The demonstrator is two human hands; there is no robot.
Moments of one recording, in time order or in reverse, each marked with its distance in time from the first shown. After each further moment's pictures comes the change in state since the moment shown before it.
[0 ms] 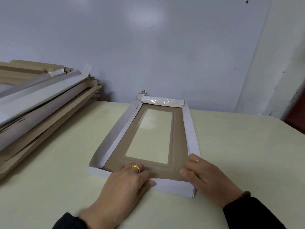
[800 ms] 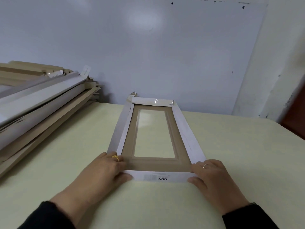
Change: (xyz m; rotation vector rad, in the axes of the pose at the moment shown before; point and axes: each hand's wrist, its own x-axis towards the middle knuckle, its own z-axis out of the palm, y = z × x) left_hand 0.006 -0.052 -0.011 -0.083 -0.248 0.032; right_hand -0.013 0.015 0.003 -0.534 0.335 -0.136
